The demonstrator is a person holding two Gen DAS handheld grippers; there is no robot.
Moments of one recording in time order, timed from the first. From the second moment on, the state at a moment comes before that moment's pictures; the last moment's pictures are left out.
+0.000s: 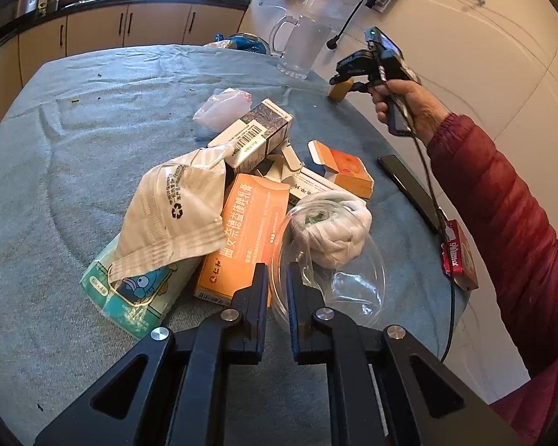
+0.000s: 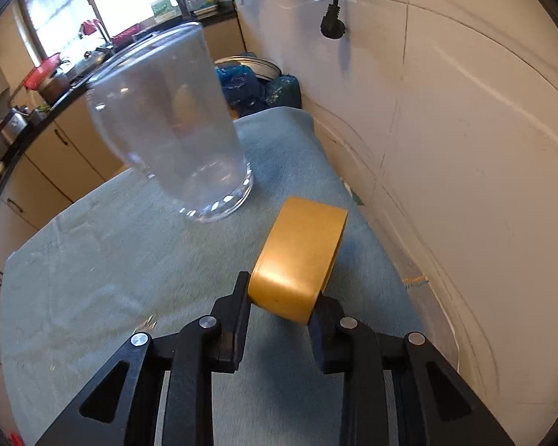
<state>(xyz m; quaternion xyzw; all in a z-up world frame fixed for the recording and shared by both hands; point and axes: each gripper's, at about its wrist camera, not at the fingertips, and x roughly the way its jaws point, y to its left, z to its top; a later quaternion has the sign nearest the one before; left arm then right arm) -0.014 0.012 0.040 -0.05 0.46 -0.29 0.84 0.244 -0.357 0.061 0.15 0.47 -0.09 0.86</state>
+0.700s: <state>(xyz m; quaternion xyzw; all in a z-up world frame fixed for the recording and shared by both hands) -0.055 0.034 0.049 -0.06 0.44 -0.26 0.86 0.004 -0.206 0.128 0.12 0.41 0.20 0.88</state>
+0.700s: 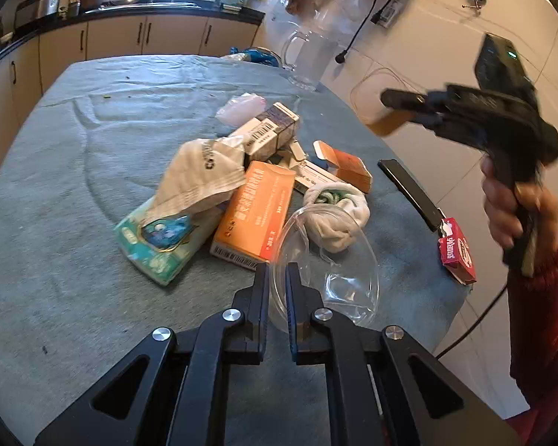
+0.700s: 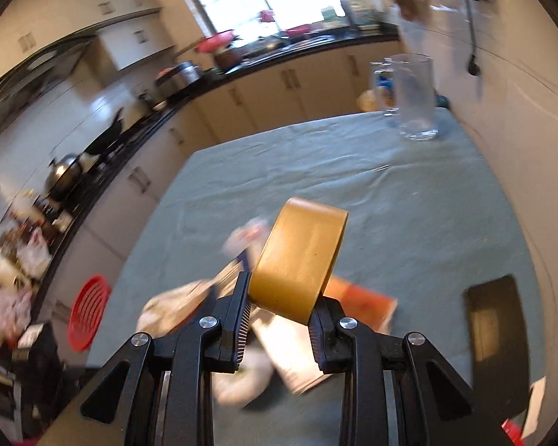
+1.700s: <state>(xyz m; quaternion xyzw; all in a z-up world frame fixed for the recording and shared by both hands) -0.078 0.116 0.045 -0.15 0.45 -0.21 0.85 -0.035 -0.140 0.106 0.12 0.42 0.28 0.85</state>
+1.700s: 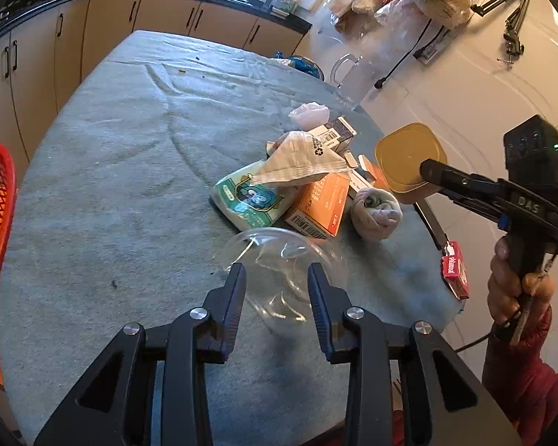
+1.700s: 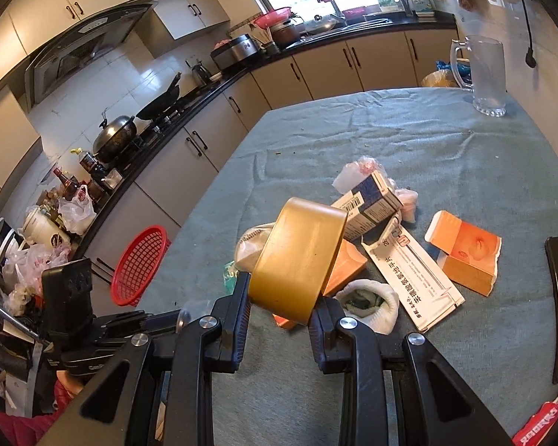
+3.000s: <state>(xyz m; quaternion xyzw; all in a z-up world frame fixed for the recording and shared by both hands) -0.106 0.183 0.095 -0.13 0.36 -0.13 0.92 -0.048 -0.037 0.110 0.11 0.42 0.38 0.82</state>
